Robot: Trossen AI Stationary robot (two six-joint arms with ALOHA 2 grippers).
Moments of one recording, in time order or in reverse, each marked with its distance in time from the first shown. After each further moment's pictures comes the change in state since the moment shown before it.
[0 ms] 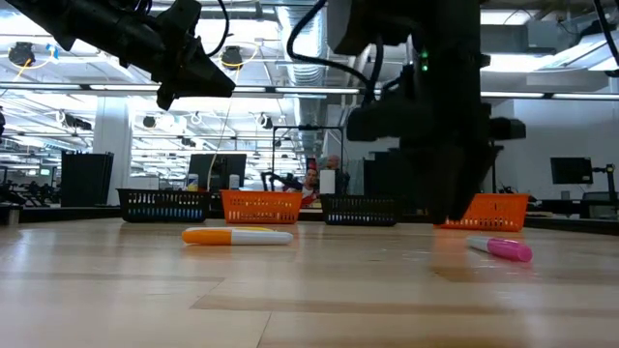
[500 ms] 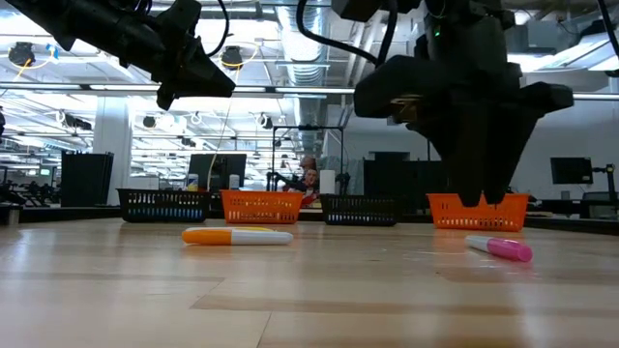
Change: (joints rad) left arm 0.000 0.000 0.000 0.000 0.000 0.000; right arm 0.050 -0.003 0.077 -0.096 -0.135 0.194
